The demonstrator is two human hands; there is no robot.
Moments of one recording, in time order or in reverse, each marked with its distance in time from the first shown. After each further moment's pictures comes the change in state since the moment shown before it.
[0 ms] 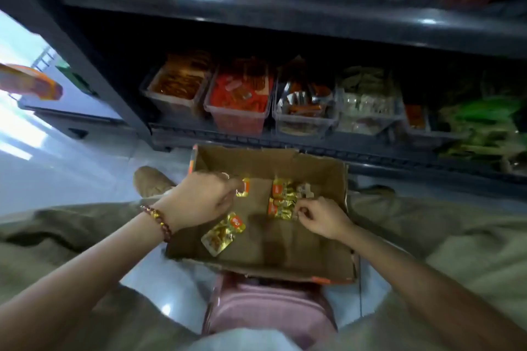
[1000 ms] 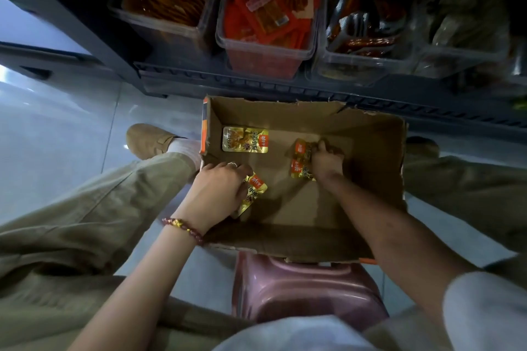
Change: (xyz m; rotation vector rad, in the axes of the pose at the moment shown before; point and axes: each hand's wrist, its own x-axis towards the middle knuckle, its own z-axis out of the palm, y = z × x) left_hand -0.003 -0.049 0.086 -0.116 -0.220 -0.275; right_hand 0.125 0.034 0.117 -0.428 -0.174 0.544
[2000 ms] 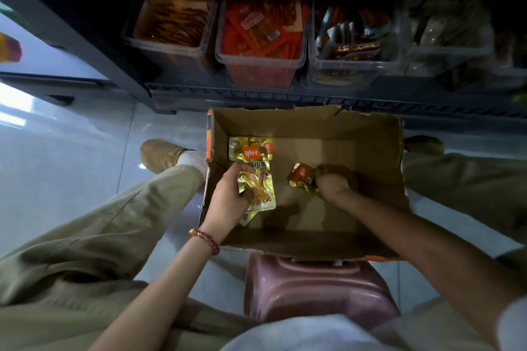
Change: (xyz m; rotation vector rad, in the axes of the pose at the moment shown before) left_hand -0.005 0.007 0.037 -0.935 0.243 -0.290; right_hand -0.040 0.002 0.006 -0.044 -0.220 -0.126
